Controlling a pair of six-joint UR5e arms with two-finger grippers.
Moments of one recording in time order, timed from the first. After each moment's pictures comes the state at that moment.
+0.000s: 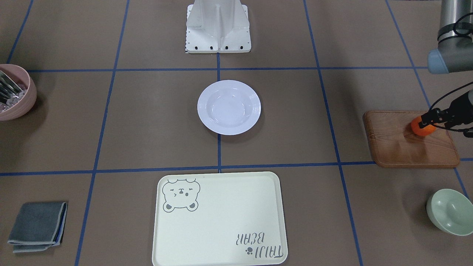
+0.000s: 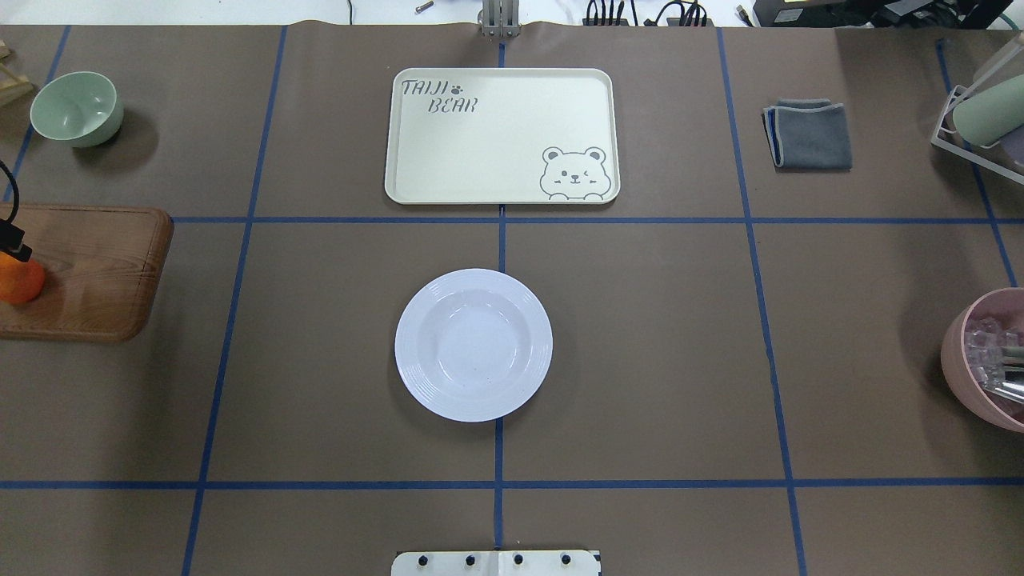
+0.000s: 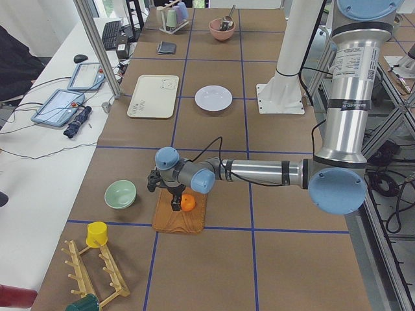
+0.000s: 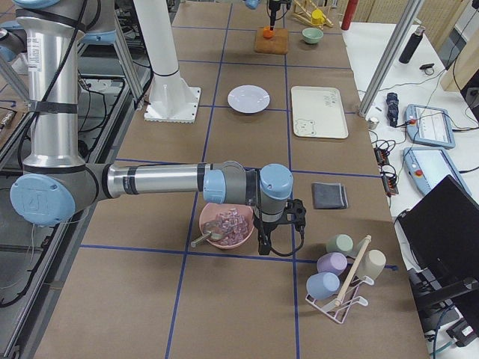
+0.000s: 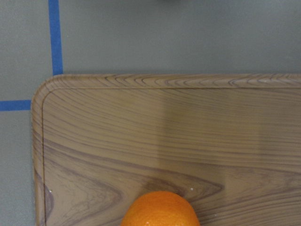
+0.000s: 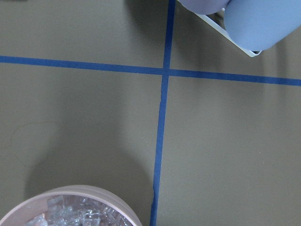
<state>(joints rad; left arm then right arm) -1.21 -1.63 -1.45 -1.94 -2.32 -0.42 1.54 -1.63 1.71 -1.66 2.33 -0.05</state>
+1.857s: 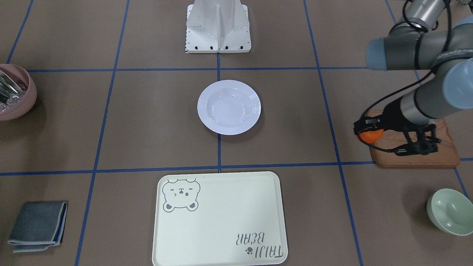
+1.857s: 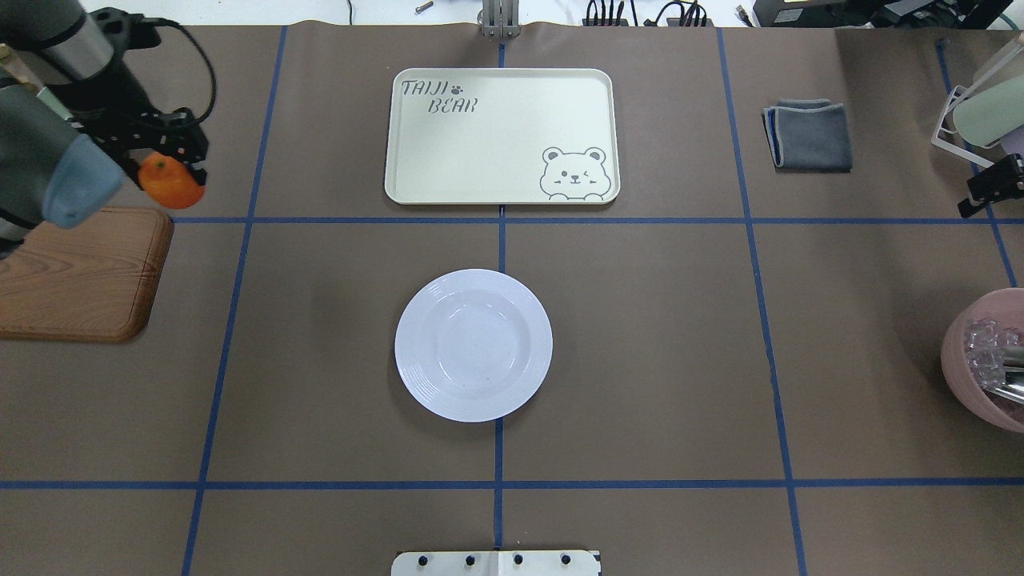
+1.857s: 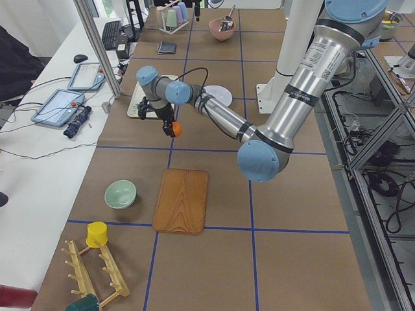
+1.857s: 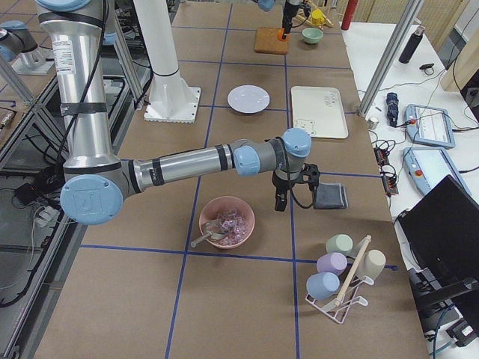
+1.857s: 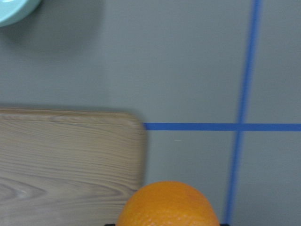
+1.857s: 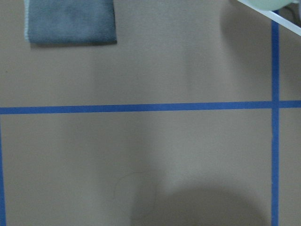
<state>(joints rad) -1.04 -2.11 -1.65 -1.30 -2.39 -0.72 1.29 -1.48 1.72 -1.53 2.37 0.38</state>
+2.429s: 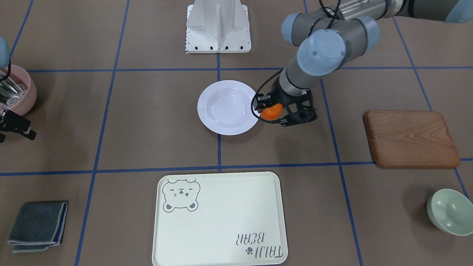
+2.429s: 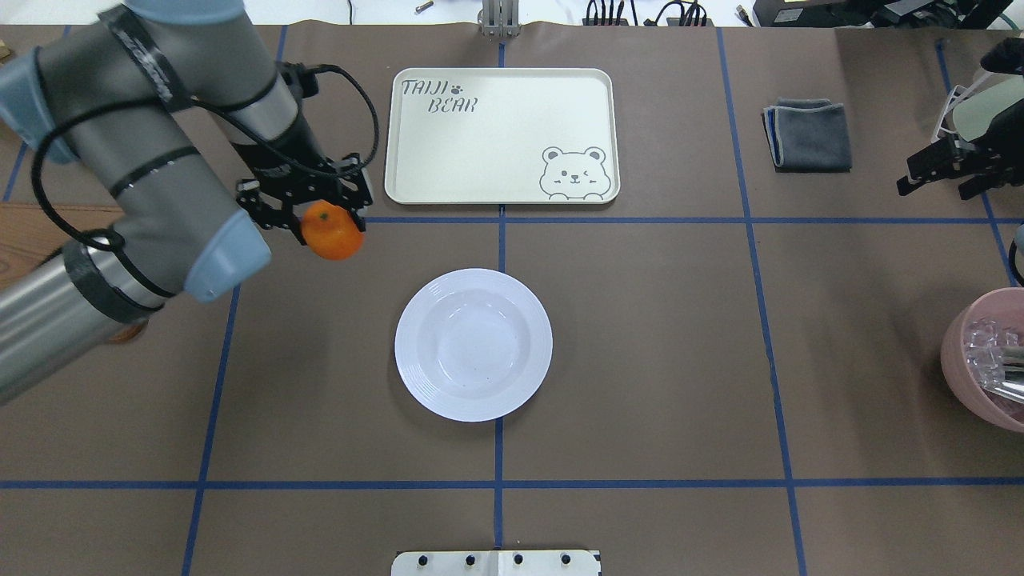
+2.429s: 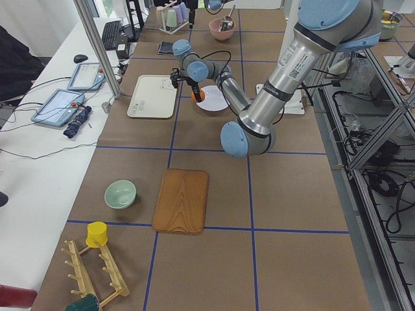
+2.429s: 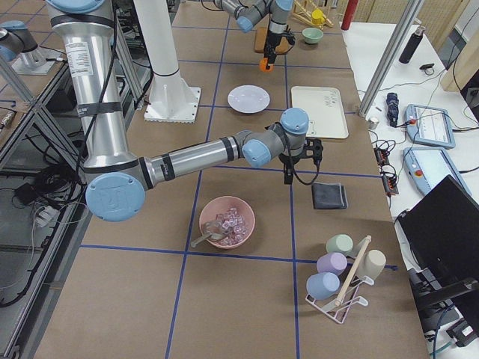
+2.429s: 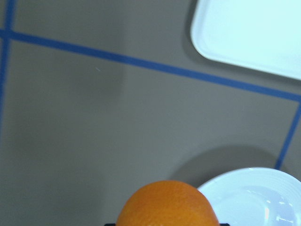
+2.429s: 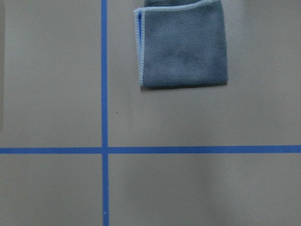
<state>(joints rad) -0.71 -2.27 -1.65 -1.52 -2.26 -1.29 1.17 -1.41 1.71 -1.19 2.37 0.81</state>
